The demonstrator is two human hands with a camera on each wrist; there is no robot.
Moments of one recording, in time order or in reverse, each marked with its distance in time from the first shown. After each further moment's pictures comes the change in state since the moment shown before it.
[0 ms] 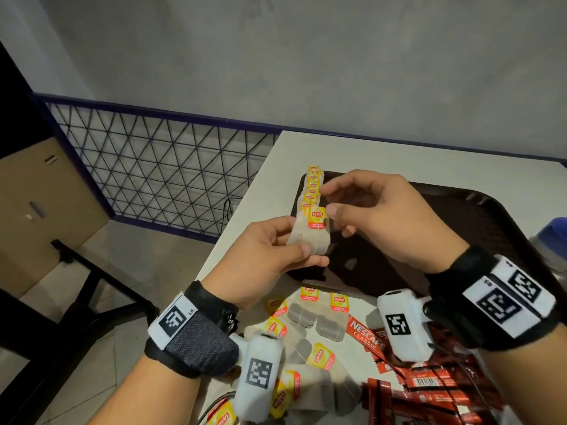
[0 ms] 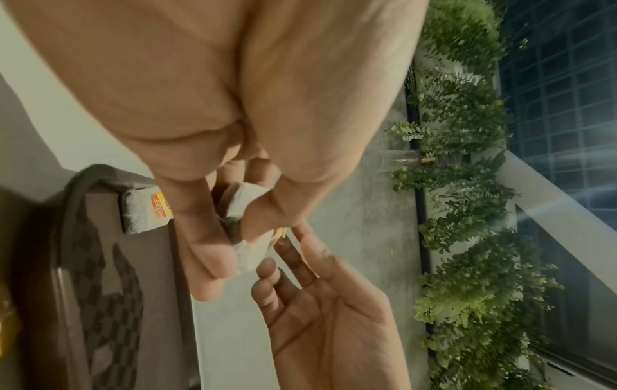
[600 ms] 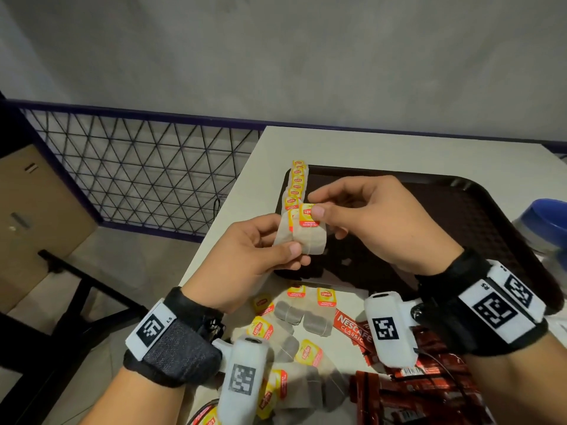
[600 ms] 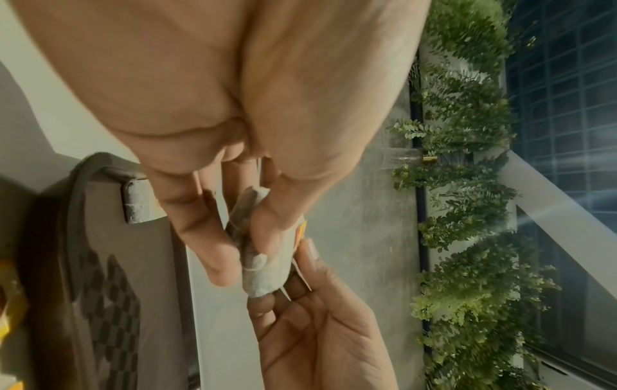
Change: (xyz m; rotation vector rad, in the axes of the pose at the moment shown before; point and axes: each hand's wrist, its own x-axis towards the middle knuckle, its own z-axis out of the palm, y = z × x) left_hand 0.000 -0.004 -0.001 0.068 -0.033 0.046; right_hand -0.016 0.004 -0.004 0.053 0.047 0.036
